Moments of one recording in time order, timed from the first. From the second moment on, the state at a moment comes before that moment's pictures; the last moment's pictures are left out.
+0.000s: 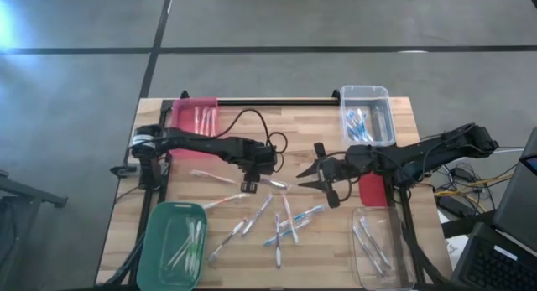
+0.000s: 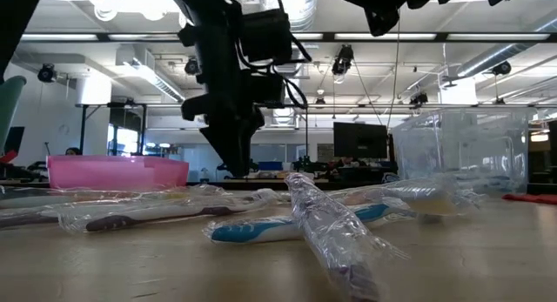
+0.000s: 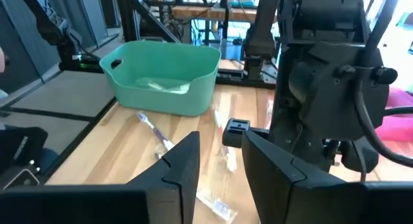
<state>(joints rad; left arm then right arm) 0.07 1.83 1.30 -0.71 -0.04 0.23 0.16 1.14 0.71 0.20 -0.03 0.02</state>
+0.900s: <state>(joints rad) 0.06 1.94 1.27 -0.62 0.02 0.20 0.16 1.14 0.71 0.20 -0.03 0.02</state>
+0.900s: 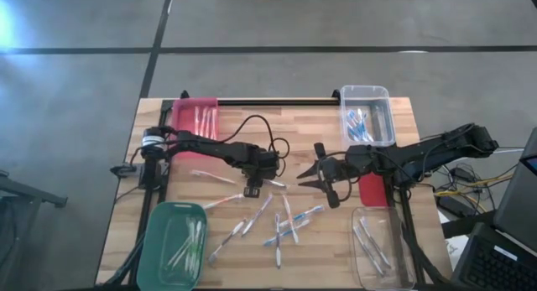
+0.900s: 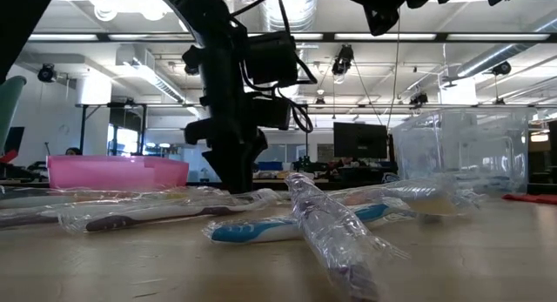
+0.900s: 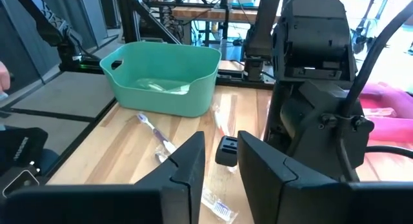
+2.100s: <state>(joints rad) -0.07 1.76 1.54 -1.30 -0.35 0.06 0.16 1.14 0.71 0.16 -0.03 0.03</state>
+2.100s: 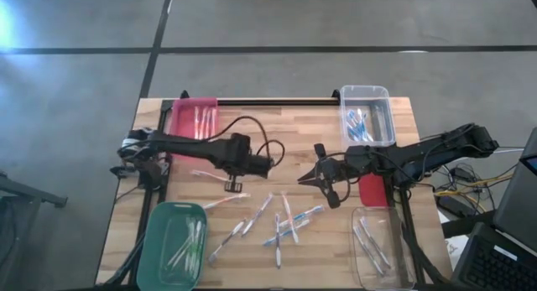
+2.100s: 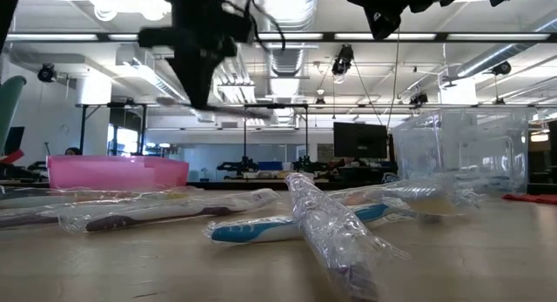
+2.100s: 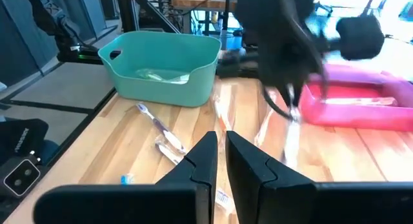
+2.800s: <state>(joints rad) -0.36 1.67 1.53 -0.91 -1.09 0.99 0.16 1.13 0.71 0.15 -0.02 0.07</state>
